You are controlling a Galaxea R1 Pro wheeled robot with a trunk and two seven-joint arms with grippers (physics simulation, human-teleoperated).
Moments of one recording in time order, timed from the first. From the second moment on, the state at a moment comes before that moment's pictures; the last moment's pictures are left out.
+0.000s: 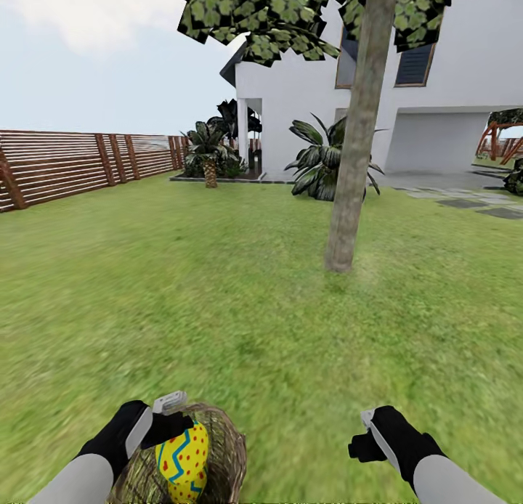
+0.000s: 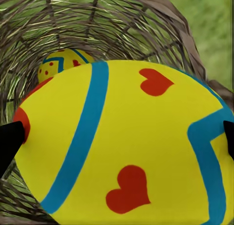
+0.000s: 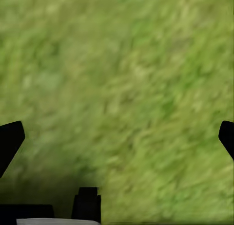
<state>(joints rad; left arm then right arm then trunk) -0.61 0.05 0.12 -0.45 0.20 0.65 -0.07 -0.62 -0.08 0.06 -0.39 0.08 0.70 0.08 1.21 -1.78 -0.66</state>
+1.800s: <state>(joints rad) -0.61 -0.02 0.12 -0.42 0.21 0.64 -0.06 -0.62 -0.08 0.05 -0.39 0.09 0.70 0.08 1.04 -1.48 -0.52</state>
